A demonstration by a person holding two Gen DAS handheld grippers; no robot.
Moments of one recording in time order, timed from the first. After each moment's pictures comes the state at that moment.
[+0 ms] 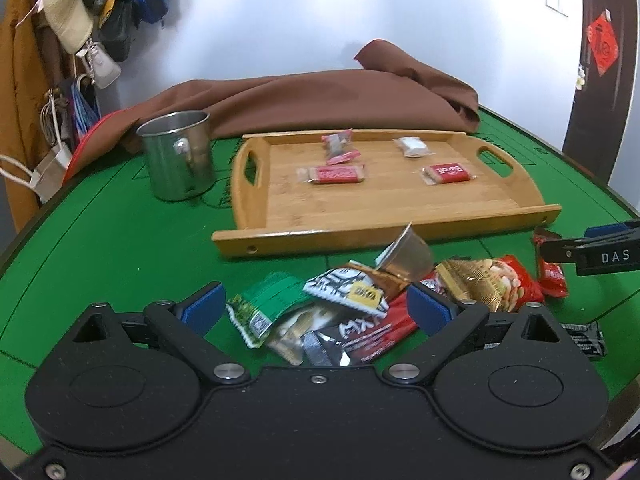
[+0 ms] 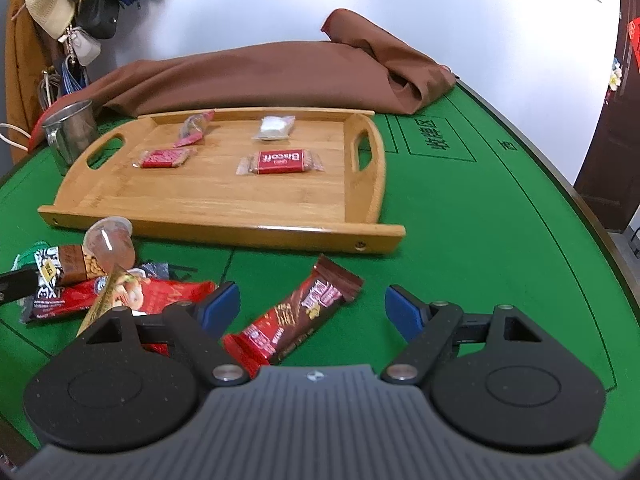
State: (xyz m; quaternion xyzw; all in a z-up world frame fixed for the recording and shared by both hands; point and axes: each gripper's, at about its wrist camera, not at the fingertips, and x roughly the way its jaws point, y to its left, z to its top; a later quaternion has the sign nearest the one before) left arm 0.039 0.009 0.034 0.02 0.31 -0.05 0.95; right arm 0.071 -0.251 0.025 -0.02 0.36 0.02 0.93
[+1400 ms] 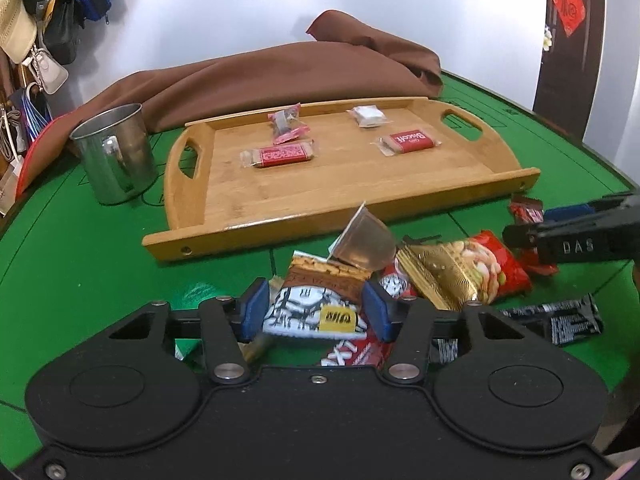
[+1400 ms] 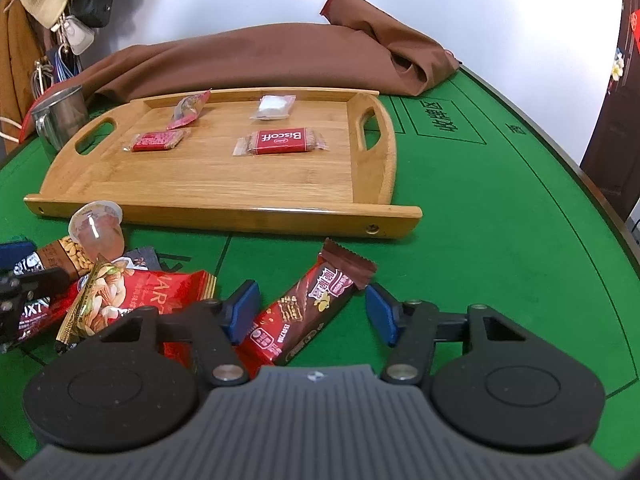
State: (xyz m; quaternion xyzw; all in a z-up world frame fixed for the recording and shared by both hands) left arm 0.067 -0.028 0.017 0.06 0.34 -0.11 0.93; right arm 0.084 -0.244 0.006 -0.02 0.38 0.02 0.93
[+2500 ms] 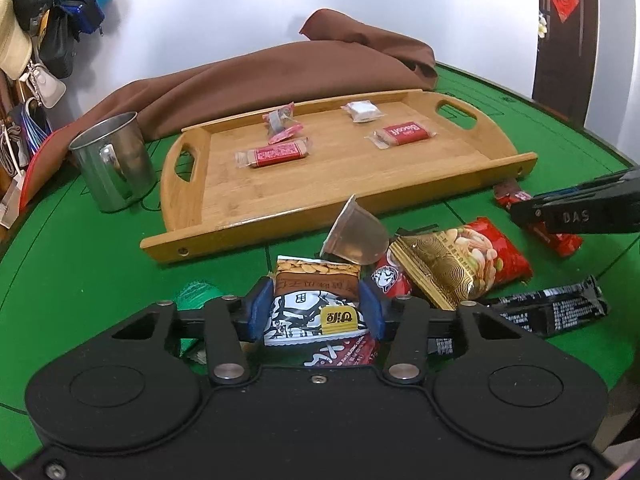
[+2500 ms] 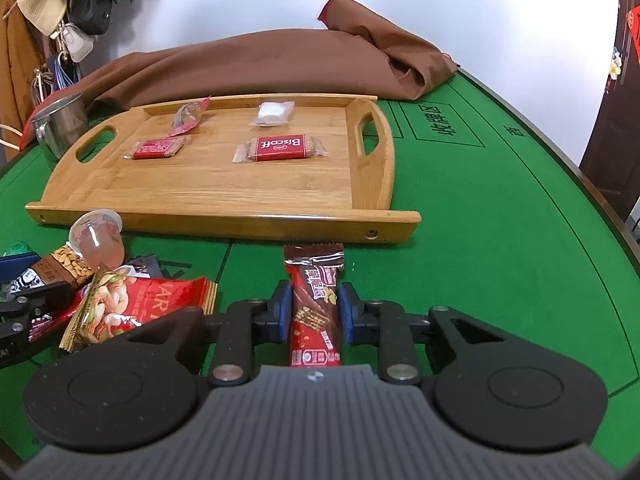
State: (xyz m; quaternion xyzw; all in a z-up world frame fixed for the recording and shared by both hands) left arm 0.059 -0.036 0.014 0.08 0.34 -0.11 0.93; right arm 0.085 -0.244 0.006 -0.01 0.37 0.01 0.93
